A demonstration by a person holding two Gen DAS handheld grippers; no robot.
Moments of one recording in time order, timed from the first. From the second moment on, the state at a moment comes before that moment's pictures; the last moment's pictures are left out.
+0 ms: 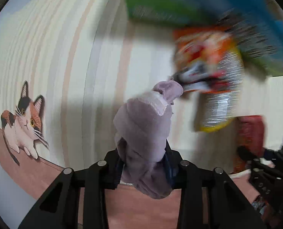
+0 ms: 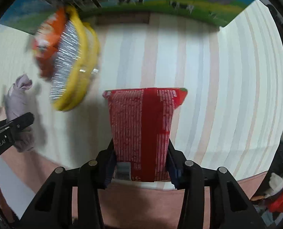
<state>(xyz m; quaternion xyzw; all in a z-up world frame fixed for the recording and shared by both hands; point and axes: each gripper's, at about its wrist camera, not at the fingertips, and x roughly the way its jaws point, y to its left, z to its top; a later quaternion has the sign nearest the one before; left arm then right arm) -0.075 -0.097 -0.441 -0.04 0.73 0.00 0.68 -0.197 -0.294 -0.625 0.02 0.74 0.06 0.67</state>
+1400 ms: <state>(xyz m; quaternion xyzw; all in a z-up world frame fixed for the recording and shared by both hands) 0.165 -0.151 -0.457 -0.10 0.81 -0.11 0.57 0.039 -0.293 -0.578 0.05 0.73 0.05 0.68</state>
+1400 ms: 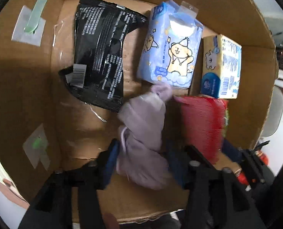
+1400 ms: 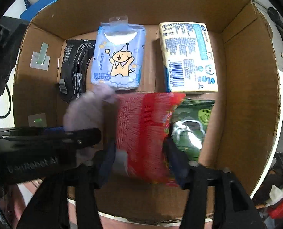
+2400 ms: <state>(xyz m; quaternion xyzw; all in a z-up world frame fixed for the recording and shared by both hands) 0.150 -0.149 -0.338 -0.03 0.69 -0.08 0.72 0.013 -0.316 -0.497 0.06 0.69 0.02 0.73</state>
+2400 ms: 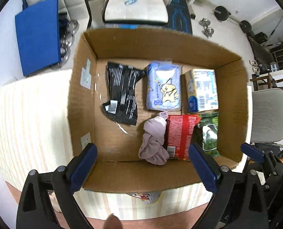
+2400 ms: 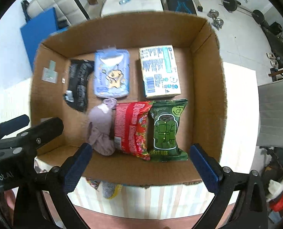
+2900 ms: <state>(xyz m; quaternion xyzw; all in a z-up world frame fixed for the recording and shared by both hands) 0.000 -0.104 -0.353 0.00 0.63 0.00 0.77 -0.125 -0.295 -0.546 0.11 0.66 0.08 0.74</state>
